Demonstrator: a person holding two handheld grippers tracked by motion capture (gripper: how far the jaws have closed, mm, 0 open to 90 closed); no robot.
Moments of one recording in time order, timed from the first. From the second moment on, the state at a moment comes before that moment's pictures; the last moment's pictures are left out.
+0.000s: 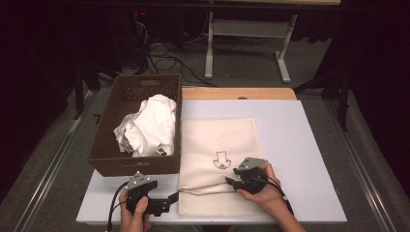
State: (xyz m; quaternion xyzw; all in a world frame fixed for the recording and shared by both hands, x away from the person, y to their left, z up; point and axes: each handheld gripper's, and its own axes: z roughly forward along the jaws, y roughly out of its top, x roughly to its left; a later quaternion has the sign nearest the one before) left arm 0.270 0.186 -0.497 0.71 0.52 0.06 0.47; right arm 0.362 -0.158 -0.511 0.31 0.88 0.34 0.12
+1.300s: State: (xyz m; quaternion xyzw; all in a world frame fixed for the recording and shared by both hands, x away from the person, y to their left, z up) left arm 0.298 0.189 -0.417 0.72 0.50 0.14 0.46; right arm 0.362 -0.165 -0.477 0.33 0.86 0.39 0.09
